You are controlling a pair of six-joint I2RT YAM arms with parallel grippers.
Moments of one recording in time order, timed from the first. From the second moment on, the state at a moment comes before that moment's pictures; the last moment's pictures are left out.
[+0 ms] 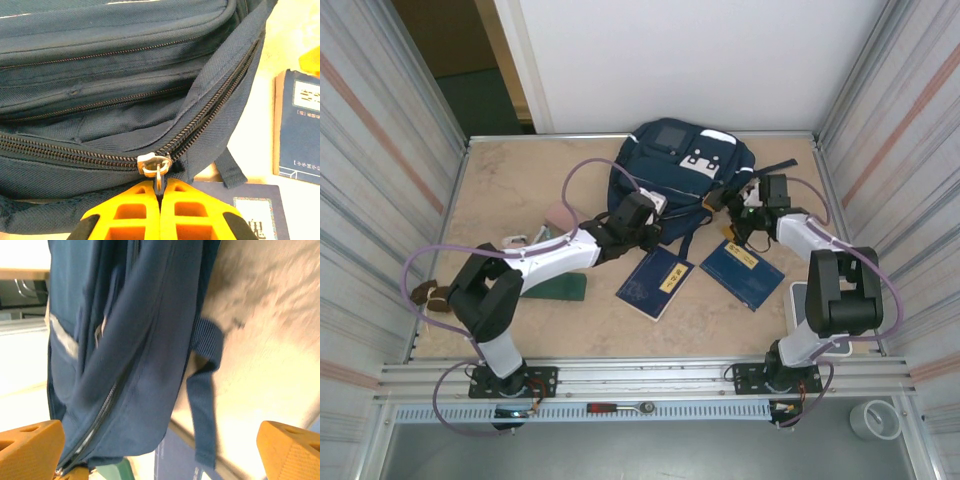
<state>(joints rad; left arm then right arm) -0.82 1.72 1.17 -0.19 -0.13 -0.21 0.09 1.59 0.94 -0.21 -0.59 0.89</state>
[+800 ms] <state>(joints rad) -0.71 1.61 1.03 -0.18 -0.18 -0.15 0.02 1.70 1.07 -0.35 -0.65 0.75</state>
